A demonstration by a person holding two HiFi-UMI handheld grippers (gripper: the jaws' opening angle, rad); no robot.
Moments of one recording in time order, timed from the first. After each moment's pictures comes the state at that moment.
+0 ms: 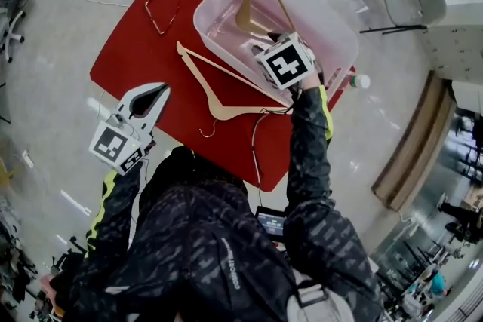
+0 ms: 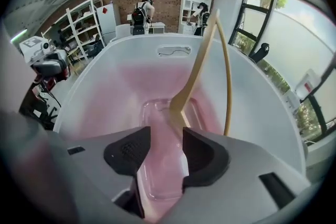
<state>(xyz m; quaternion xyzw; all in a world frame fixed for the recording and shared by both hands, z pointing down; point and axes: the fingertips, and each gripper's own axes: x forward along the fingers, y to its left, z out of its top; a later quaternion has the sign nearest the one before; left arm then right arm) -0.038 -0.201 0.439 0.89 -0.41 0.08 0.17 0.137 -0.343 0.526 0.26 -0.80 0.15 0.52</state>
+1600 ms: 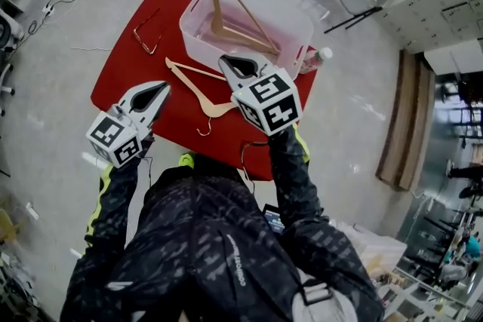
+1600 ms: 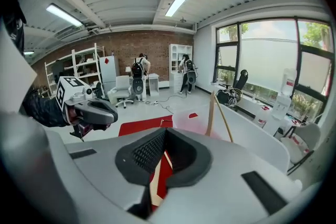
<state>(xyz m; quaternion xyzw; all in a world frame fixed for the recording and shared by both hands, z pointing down) -0.025 -0.161 0.363 0.93 -0.33 0.03 0.17 0.079 -0.218 0.356 0.34 -0.89 0.11 0.28</state>
